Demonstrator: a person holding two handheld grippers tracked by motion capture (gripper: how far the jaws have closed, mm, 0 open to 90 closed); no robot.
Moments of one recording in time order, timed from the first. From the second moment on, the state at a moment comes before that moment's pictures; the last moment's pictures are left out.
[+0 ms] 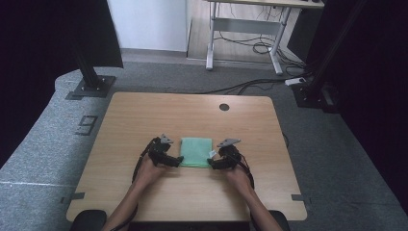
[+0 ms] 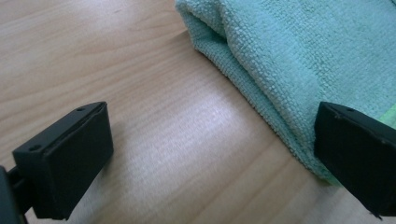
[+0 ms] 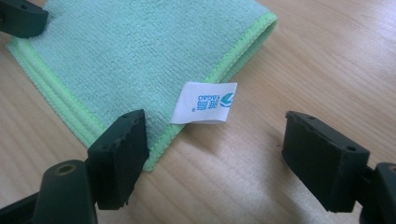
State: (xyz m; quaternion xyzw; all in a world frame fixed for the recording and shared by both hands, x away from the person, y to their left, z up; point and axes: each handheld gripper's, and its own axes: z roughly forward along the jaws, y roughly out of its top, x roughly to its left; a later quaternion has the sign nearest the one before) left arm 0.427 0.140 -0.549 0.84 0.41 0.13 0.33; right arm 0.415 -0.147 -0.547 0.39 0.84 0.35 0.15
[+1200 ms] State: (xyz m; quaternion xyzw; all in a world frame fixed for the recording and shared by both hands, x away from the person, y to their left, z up) left arm 0.420 0.142 -0.528 0.86 0.36 0.14 0.34; right arm 0.424 -0.152 -0.534 0.38 0.84 0.37 0.12
